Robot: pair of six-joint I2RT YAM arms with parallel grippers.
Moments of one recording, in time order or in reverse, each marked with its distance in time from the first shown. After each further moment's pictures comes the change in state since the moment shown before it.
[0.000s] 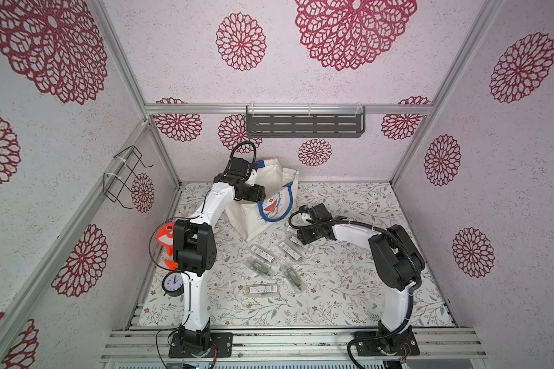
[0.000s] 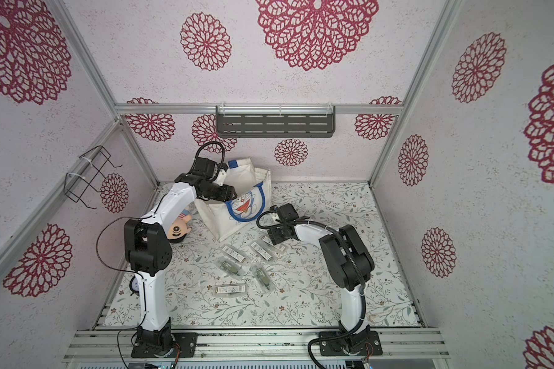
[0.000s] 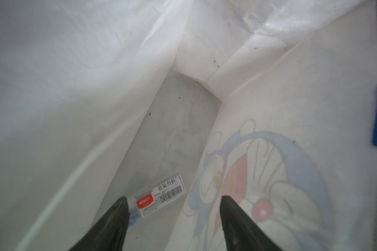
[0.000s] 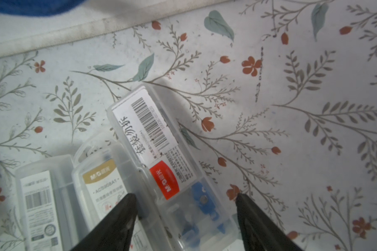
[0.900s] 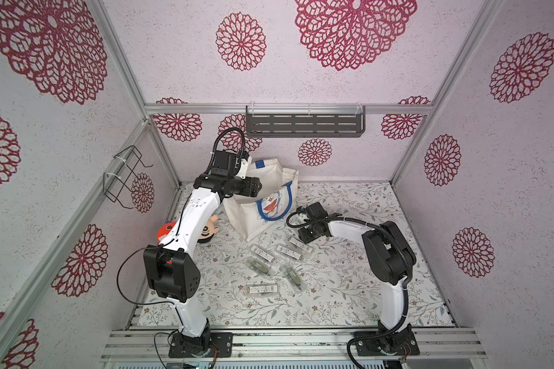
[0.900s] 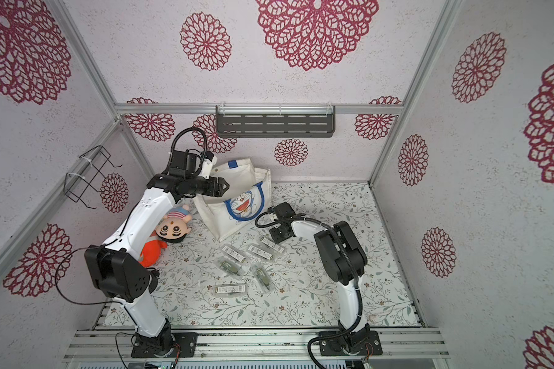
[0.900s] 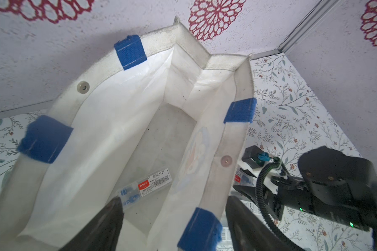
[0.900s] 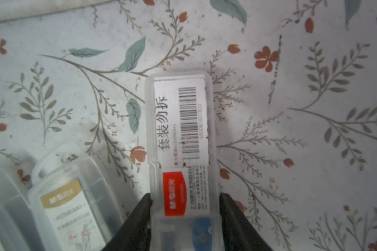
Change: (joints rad) left arm 0.001 -0.378 -0.201 0.059 0.005 -0.045; right arm 0.000 0.069 0.066 -0.065 0.008 -0.029
